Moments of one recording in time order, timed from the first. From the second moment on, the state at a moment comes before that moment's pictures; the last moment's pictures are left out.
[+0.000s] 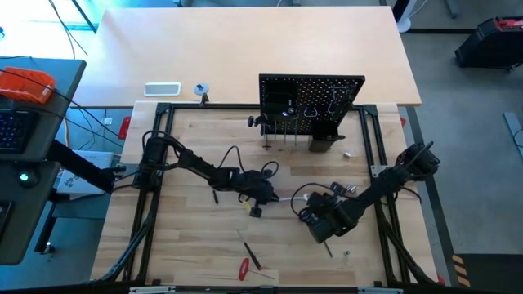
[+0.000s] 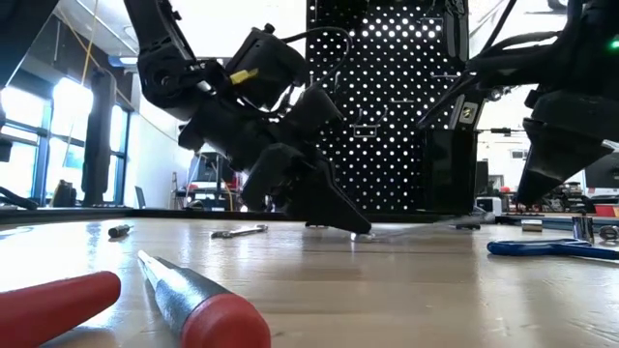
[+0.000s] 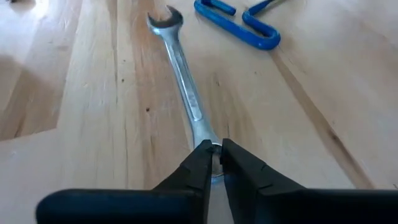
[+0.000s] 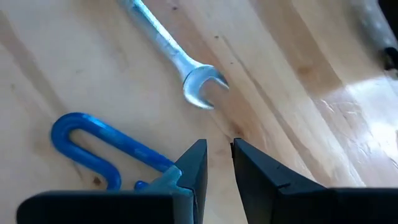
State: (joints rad) left arm -0.08 2.07 0.93 0.55 0.08 0.18; right arm 0.59 1.72 1.01 -0.95 0.53 1.18
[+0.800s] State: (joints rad) left arm -0.08 2.13 0.93 0.60 0.09 0.15; right arm 0.53 1.72 1.01 -0.93 0.56 0.91
